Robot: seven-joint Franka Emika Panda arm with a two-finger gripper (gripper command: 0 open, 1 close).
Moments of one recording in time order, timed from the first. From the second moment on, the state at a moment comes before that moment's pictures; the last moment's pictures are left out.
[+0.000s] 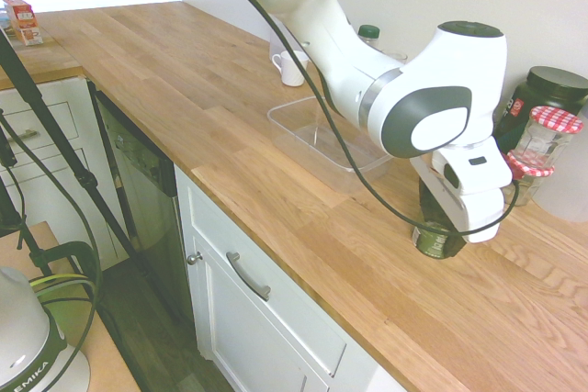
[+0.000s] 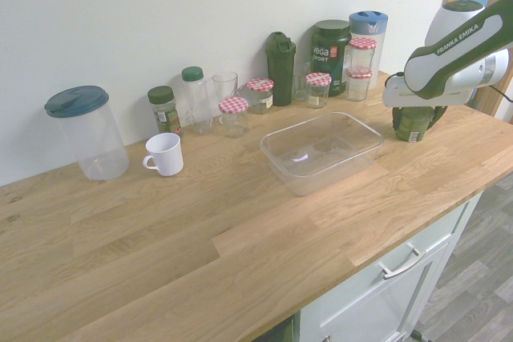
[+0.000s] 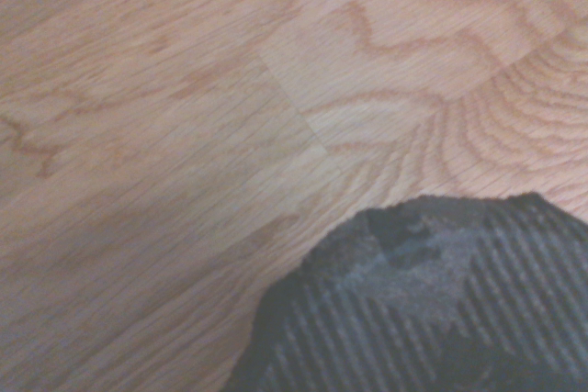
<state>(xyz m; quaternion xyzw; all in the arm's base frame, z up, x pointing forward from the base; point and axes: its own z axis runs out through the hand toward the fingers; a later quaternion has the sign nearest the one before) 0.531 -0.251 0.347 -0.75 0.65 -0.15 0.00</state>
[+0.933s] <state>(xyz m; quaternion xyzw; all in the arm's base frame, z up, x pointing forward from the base) 0.569 -0.027 0.511 -0.81 0.55 -0.21 0.04</state>
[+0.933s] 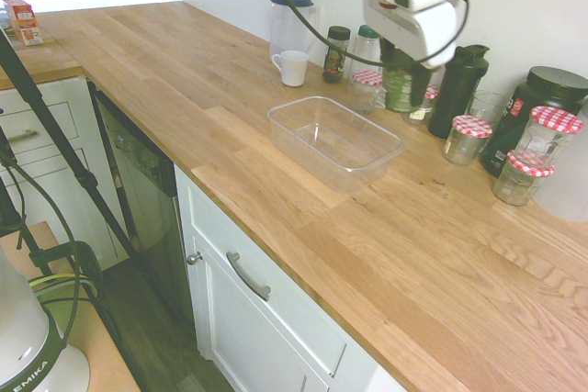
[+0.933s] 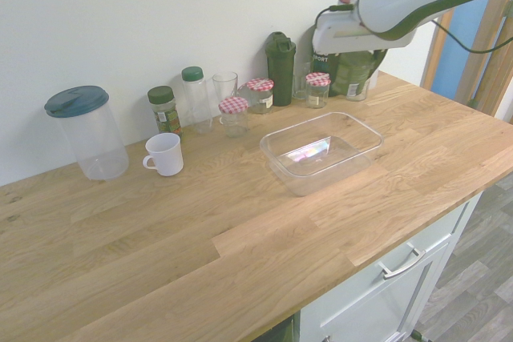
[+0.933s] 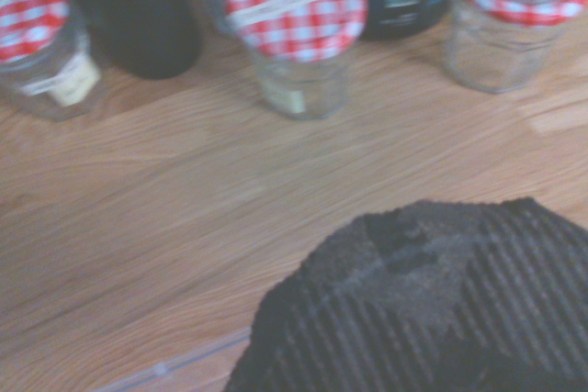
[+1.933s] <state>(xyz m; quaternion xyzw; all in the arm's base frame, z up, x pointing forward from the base) 0.626 0.070 0.366 -0.85 0.50 -0.15 0.00</state>
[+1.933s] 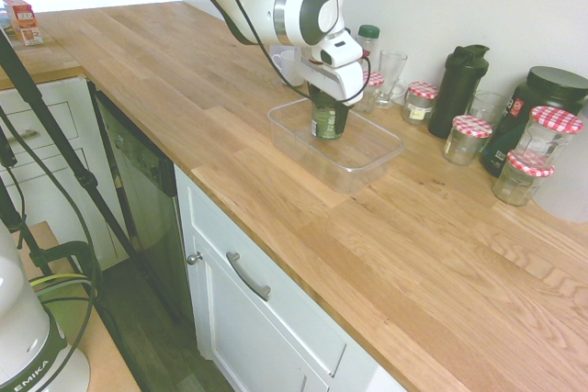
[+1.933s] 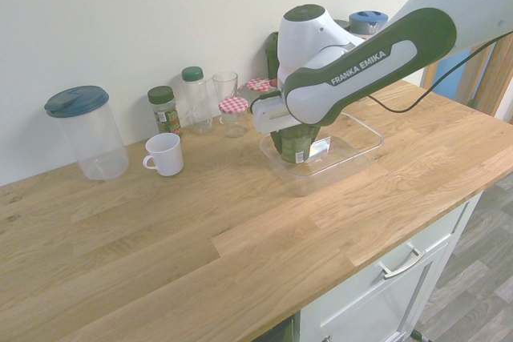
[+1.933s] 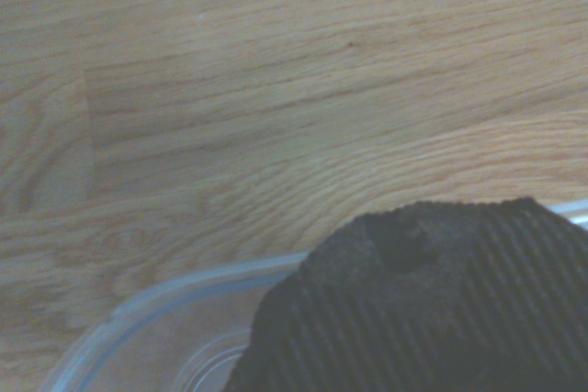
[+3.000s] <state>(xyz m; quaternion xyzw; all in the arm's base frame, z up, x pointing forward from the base) 0.624 0.055 0.348 -0.85 0.50 -0.13 0.00</state>
